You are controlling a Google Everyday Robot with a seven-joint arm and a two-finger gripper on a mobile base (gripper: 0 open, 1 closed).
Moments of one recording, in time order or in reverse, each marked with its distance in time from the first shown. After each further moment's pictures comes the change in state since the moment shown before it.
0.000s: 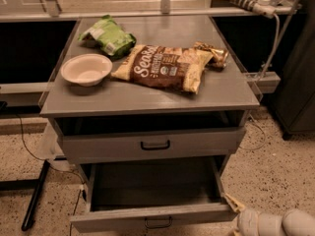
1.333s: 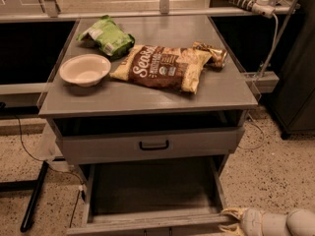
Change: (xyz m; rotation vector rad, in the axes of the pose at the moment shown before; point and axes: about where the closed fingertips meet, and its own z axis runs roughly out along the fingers) arm -0.012 -0.005 -0.012 -0.001 0.000 0.000
